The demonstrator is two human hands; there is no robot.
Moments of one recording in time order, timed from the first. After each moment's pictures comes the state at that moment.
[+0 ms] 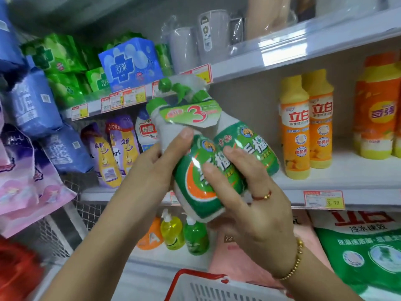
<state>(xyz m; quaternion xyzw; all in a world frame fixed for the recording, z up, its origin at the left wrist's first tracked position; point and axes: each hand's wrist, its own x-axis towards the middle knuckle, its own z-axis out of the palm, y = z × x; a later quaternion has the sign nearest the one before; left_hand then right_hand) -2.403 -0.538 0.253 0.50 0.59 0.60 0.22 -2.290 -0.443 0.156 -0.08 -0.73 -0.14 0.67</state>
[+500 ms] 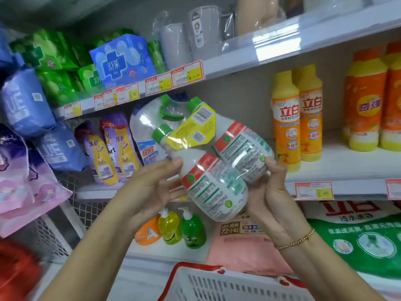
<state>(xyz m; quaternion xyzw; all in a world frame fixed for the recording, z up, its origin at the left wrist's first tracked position) -2.446 -0.518 0.221 0.43 0.49 0.62 0.43 -2.288 -0.408 0.149 0.04 -0.33 0.83 0.45</state>
